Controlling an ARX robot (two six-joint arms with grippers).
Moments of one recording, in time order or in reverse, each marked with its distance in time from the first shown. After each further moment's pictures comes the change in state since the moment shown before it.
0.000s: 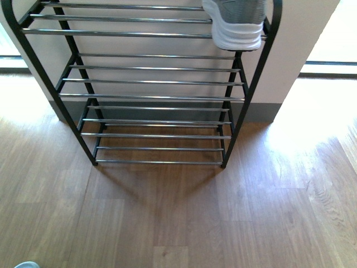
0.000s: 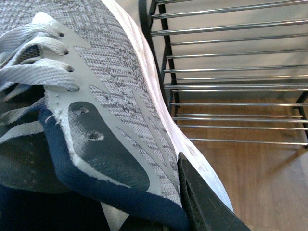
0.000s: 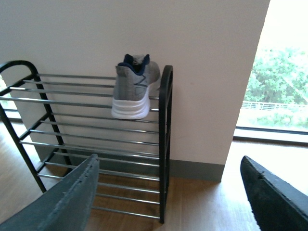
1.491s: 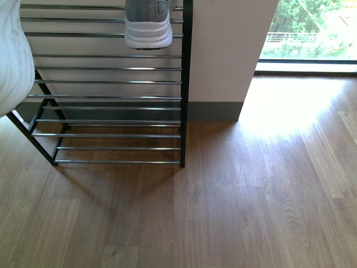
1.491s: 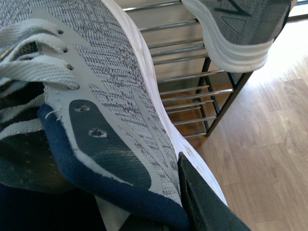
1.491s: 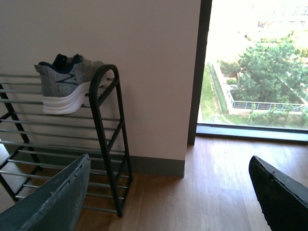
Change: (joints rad) left arm 0.365 0.481 0.373 0.083 0.654 0.220; right arm 0.000 -0.001 0.000 -0.002 0.006 0.000
